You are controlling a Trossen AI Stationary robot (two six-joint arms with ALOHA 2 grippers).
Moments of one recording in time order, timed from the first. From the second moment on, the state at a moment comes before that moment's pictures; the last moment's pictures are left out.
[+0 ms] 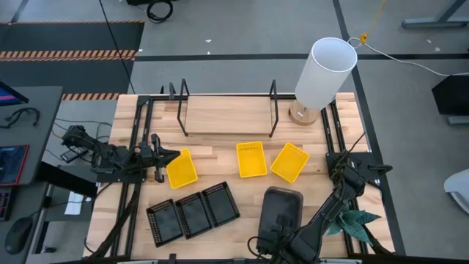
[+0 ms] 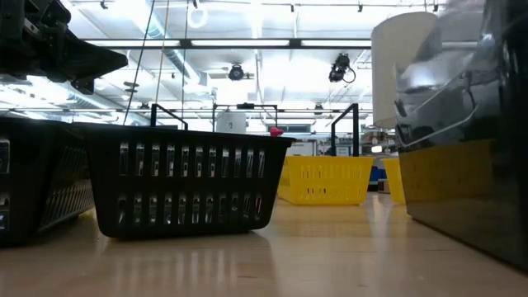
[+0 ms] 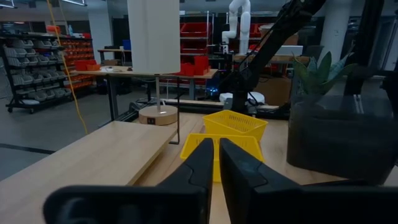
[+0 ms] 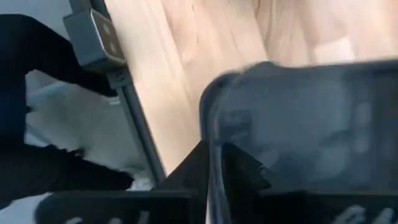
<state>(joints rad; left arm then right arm) -0.46 0.05 0.01 0.12 -0.70 0.01 0.81 2.23 2.13 -1.35 0.24 1.15</state>
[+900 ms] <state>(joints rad) -0.46 0.05 0.01 0.12 -0.70 0.01 0.74 2.24 1.97 -1.17 0.05 1.25</state>
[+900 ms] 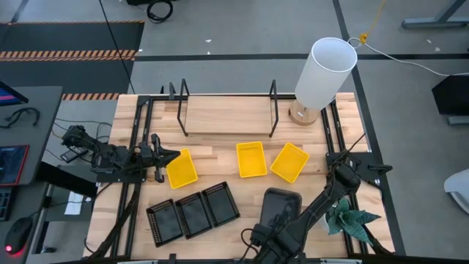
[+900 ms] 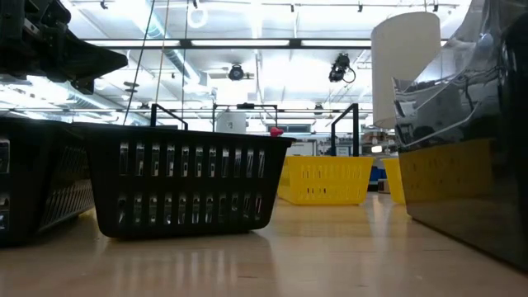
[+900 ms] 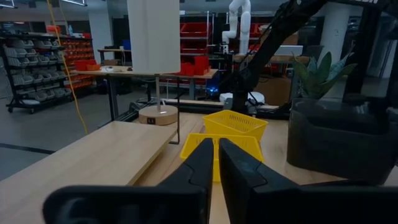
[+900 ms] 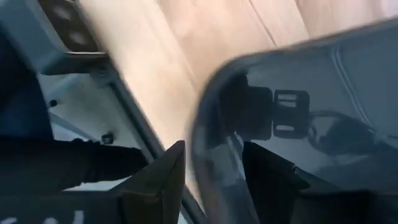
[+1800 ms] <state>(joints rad) -0.46 0.05 0.01 0.12 -0.70 0.01 0.69 2.24 2.16 -1.21 0.00 1.04</state>
